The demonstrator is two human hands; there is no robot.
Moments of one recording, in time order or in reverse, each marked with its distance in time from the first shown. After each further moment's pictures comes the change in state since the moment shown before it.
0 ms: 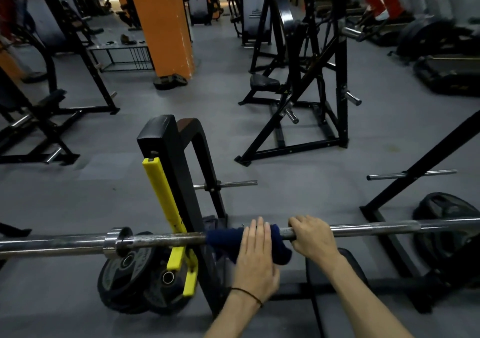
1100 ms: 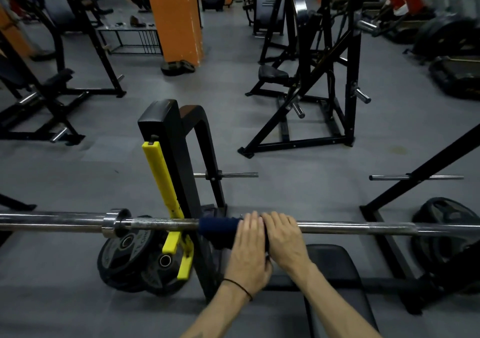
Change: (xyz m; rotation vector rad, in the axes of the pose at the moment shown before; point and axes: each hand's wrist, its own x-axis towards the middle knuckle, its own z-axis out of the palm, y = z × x) left_hand -0.005 -0.002 0.011 -0.003 0.044 -0.034; right_hand -0.011 -0.051 0.022 0.034 0.313 -0.189
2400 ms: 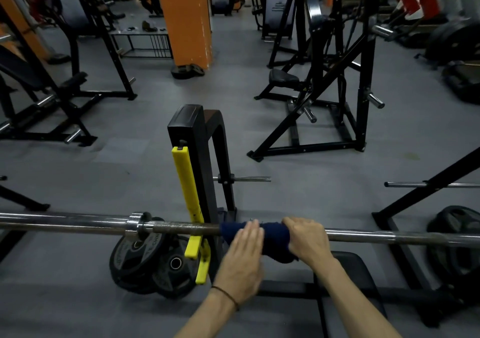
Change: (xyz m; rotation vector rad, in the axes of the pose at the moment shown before) left_hand -0.026 -0.064 -0.023 0.101 -0.027 0.085; right_hand 0.032 0.003 -0.014 -0.021 -0.248 0.109
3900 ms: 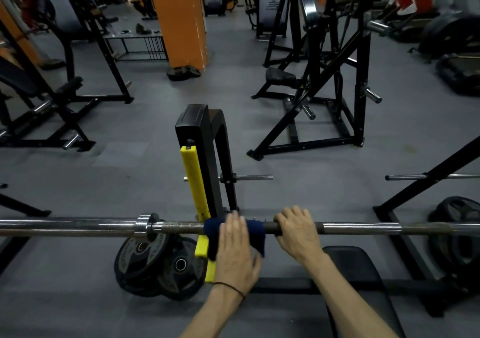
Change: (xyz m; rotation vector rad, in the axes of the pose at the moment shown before) left_hand -0.004 -0.020 0.006 -0.032 -0.001 -0.221; right_hand 0.007 -0.042 0.007 -0.019 0.038 -0.013
